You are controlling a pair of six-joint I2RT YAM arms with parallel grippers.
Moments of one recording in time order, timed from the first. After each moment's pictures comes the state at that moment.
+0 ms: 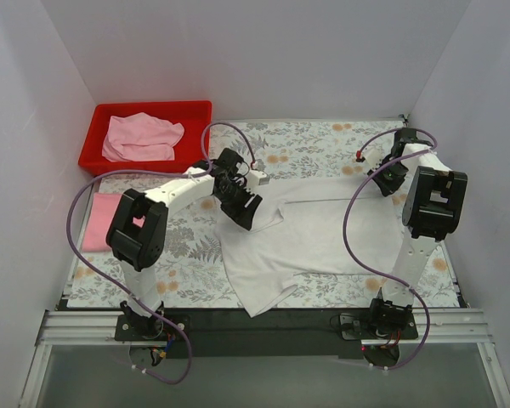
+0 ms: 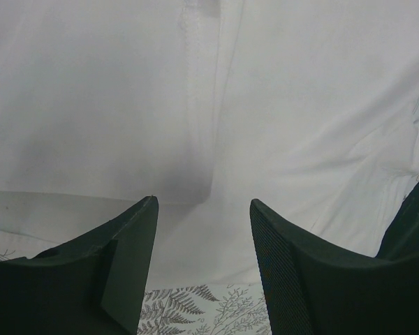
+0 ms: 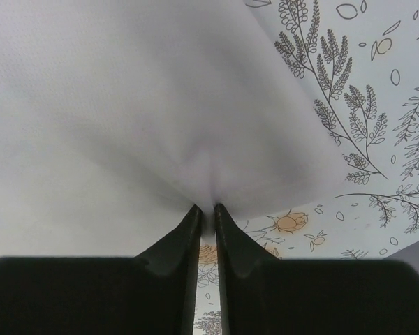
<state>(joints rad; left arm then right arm) -0.53 1.88 1.37 -0.73 0.46 0.25 -0.18 2.10 1.59 -0.83 -0.17 -1.06</state>
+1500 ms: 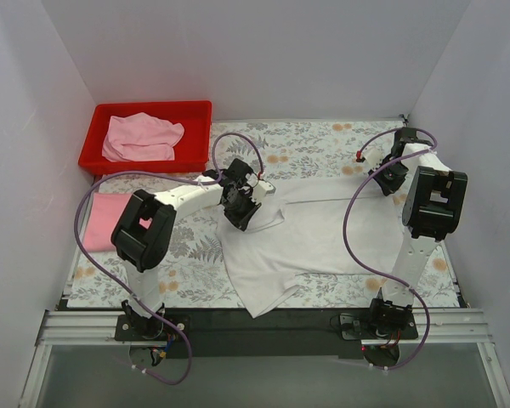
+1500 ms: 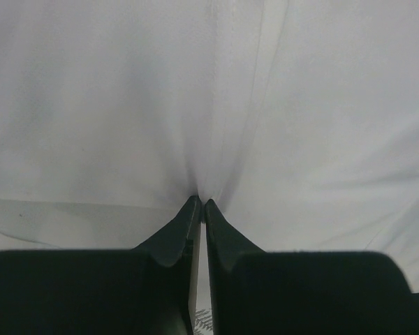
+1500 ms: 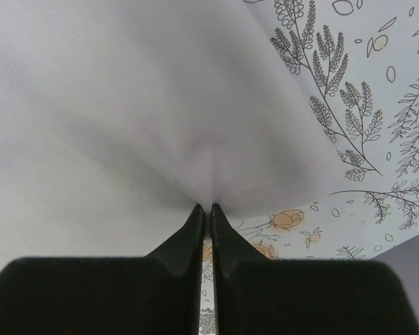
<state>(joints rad) -0.61 1.90 1.30 -0.64 0.29 0.27 -0.18 2.10 1.59 -0.83 -0.16 -1.06</state>
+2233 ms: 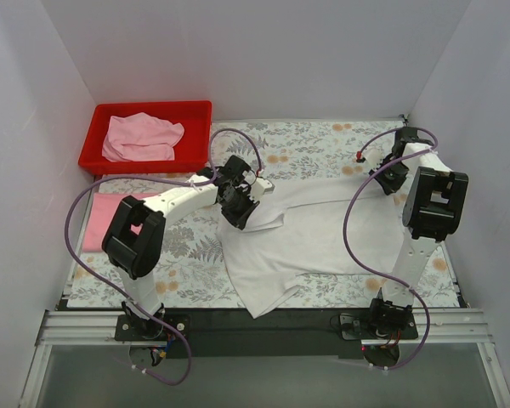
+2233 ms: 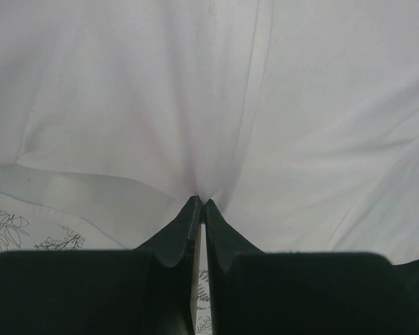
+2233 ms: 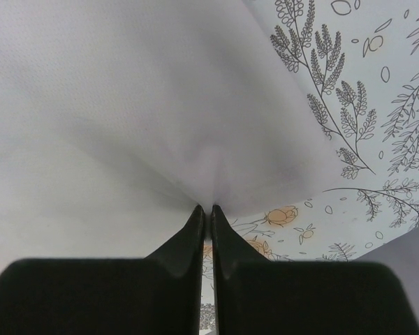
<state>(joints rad) -0.62 1.82 1.30 -0.71 0.29 0.27 -0.18 2.10 1.59 -0.84 -0.15 -1.10</state>
